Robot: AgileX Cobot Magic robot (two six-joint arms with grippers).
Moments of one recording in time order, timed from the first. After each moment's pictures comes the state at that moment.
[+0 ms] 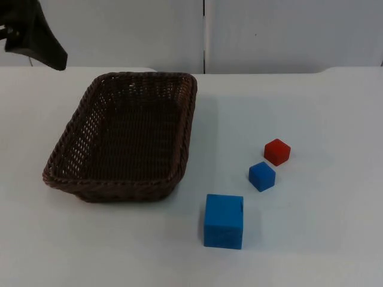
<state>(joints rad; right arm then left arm) 0.12 0.00 -0.52 0.00 1.09 -0.04 0.02 1.50 -1.03 -0.58 0.73 0.50</state>
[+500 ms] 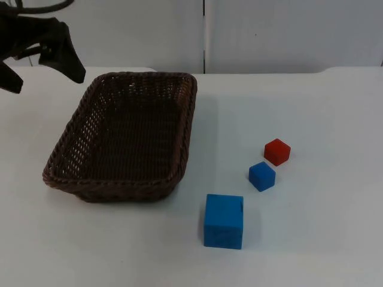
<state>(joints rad) 0.12 0.00 -0.52 0.00 1.09 -0.04 0.02 1.81 -1.25 -0.54 0.73 0.50</state>
